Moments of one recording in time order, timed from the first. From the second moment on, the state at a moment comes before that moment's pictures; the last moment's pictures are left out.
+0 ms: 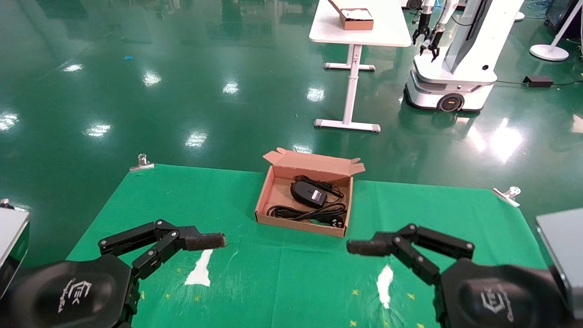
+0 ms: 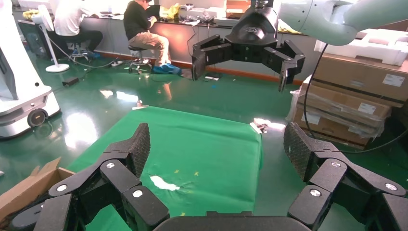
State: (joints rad) left arm -1.06 0.60 0.27 -1.30 0.72 1.51 -0.19; right arm 1.06 -0.60 -0.27 1.31 -0.72 -1.51 0.19
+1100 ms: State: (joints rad) left arm -1.07 0.61 0.28 -1.29 0.73 1.50 -0.19; right arm 1.08 -0.61 -0.28 1.28 -0.73 -1.49 0.19
